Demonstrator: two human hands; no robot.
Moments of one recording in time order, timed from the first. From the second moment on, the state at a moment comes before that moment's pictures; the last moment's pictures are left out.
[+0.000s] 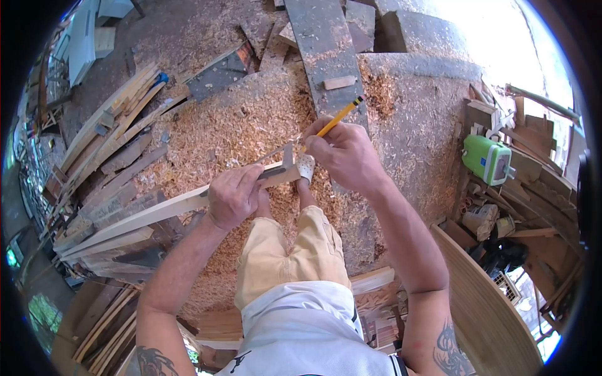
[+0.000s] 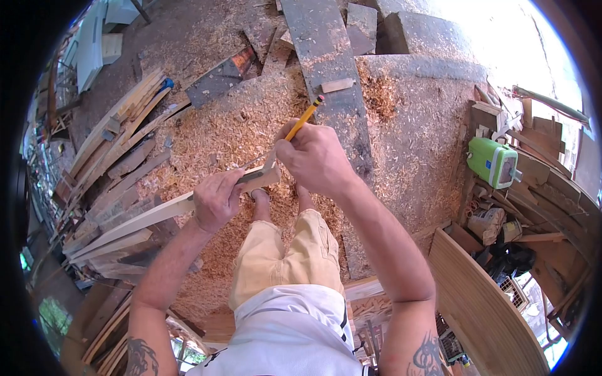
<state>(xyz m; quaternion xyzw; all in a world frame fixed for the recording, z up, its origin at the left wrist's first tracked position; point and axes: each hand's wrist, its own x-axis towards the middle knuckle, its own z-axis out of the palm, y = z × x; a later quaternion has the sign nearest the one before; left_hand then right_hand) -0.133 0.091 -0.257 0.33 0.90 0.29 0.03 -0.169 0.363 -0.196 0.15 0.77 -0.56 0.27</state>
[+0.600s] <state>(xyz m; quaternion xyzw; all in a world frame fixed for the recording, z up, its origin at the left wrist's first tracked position) -0.131 0.090 -0.259 0.33 0.90 0.28 0.02 -0.157 0.349 -0.226 0.12 0.81 -0.51 0.26</state>
